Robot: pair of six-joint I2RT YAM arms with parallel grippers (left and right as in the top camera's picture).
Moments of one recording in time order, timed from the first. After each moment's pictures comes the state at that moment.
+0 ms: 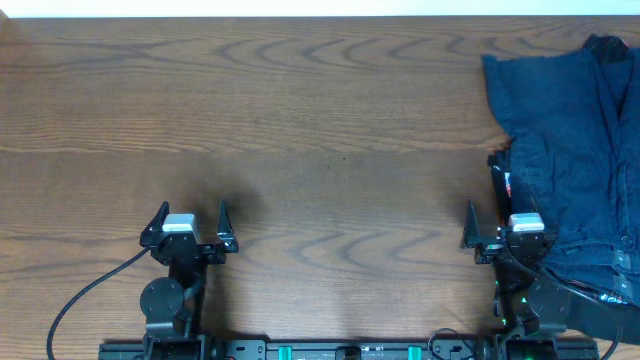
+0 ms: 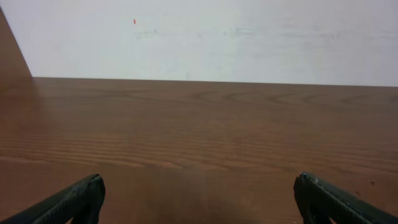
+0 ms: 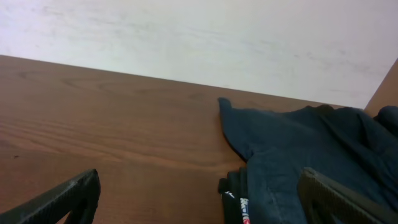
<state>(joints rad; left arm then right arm) 0.02 0.01 0.02 -0.11 0.02 -0.04 -0.02 0.01 0.01 -0.07 -0.04 -0.12</state>
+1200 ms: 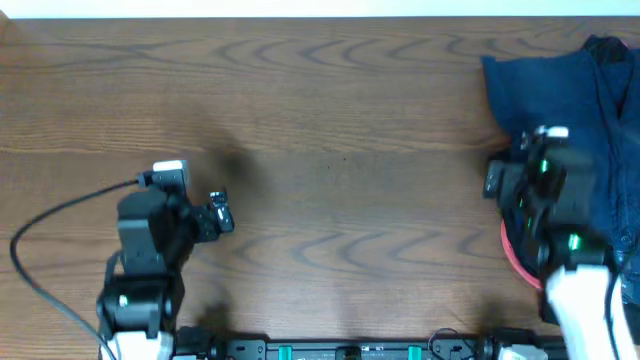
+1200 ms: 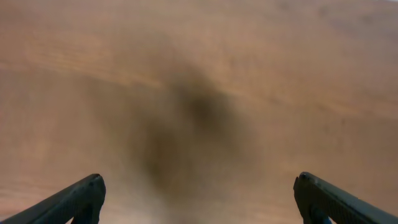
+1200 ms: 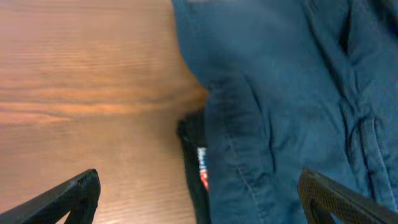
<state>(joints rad) 0.02 0.76 0.68 -0.64 0.07 -0.15 -0.06 1.06 0.79 -0.49 0.15 -0.01</state>
